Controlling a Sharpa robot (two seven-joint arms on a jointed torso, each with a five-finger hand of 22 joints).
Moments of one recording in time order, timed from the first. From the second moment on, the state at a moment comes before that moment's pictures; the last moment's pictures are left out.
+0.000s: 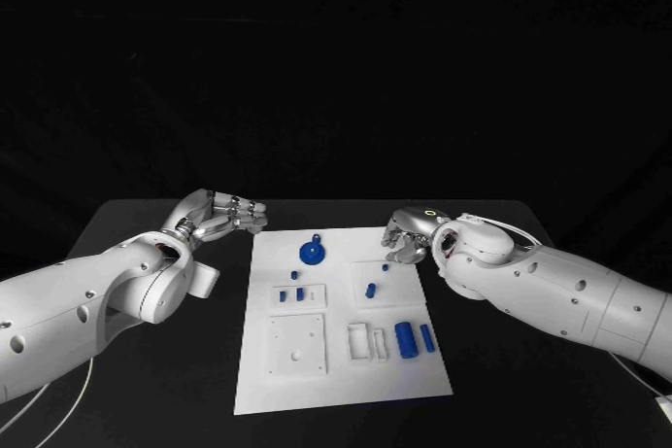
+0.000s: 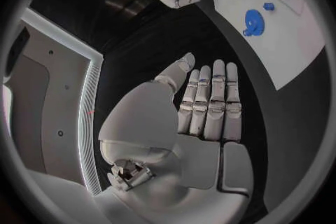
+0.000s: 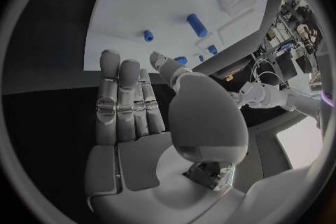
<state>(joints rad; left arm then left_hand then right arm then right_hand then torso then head) 1.26 -0.76 -0.06 1.36 -0.42 -0.36 0.28 1.32 -0.01 0.26 -0.23 0.18 1.09 0.13 0.07 0.06 1.16 0.11 0.06 0.06 1.21 0.10 0.06 0.07 0.06 0.96 0.08 0.06 0.74 0.97 -0.78 0.29 1.34 -1.77 -0.14 -0.23 1.30 -0.22 0.49 -0.08 0.14 1.14 0.11 0.06 0.07 1.20 0.08 0.07 0.06 1.37 -0.03 0.85 0.69 0.15 1.46 -0.05 0.24 1.29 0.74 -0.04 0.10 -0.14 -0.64</state>
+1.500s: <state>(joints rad) 1.26 -0.77 -0.06 1.36 -0.29 -0.33 0.31 1.32 -0.01 0.23 -0.22 0.17 1.09 0.13 0.07 0.06 1.16 0.12 0.06 0.06 1.20 0.10 0.06 0.07 0.06 1.01 0.09 0.07 0.48 0.95 -0.73 0.25 1.29 -1.81 -0.14 -0.24 1.30 -0.17 0.61 -0.13 0.10 1.23 0.09 0.06 0.07 1.31 0.03 0.07 0.06 1.38 -0.04 0.84 0.70 0.14 1.46 -0.06 0.28 1.31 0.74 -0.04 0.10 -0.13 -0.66</state>
